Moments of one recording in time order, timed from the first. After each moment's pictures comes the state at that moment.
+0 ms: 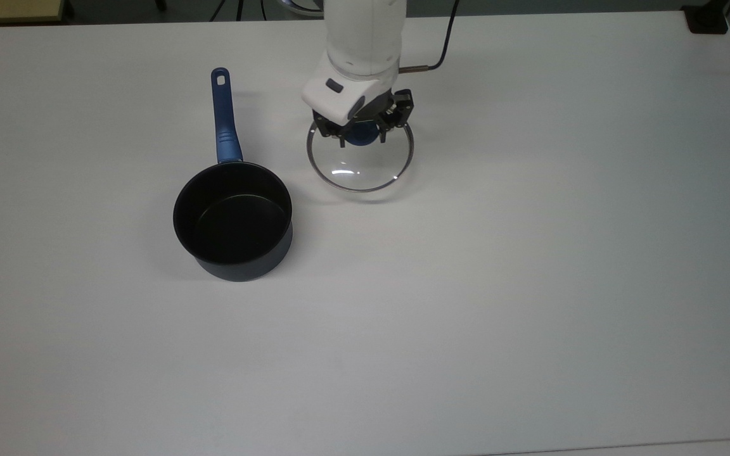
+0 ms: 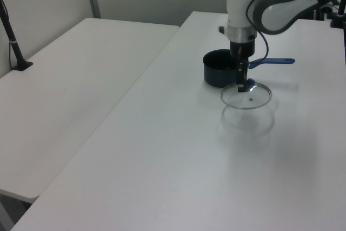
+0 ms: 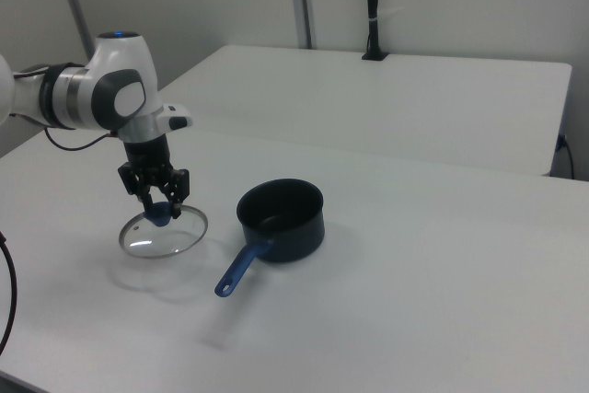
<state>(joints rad) 0.18 0.16 0.03 -1.94 0.00 2.04 0.03</state>
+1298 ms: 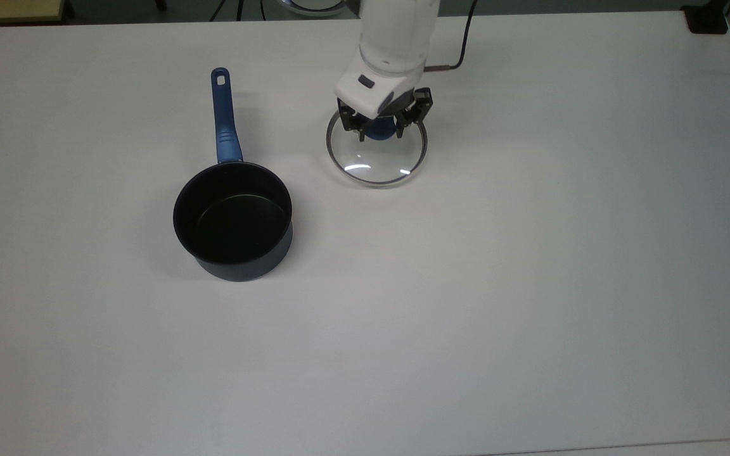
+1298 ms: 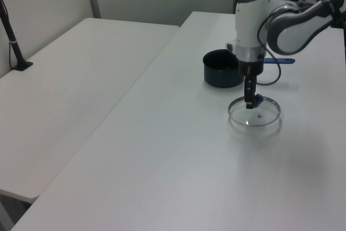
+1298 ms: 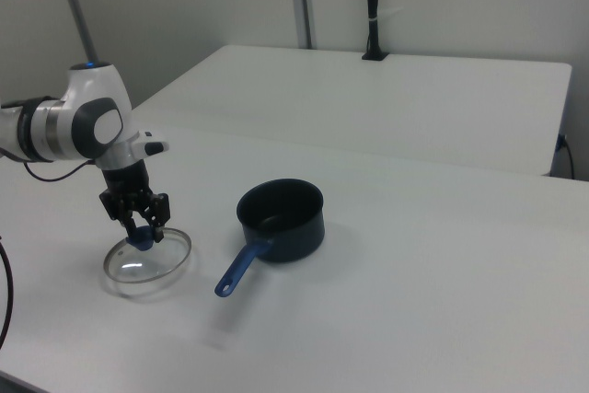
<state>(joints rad) 0.19 0.13 0.09 -2.09 -0.06 2.16 0.14</state>
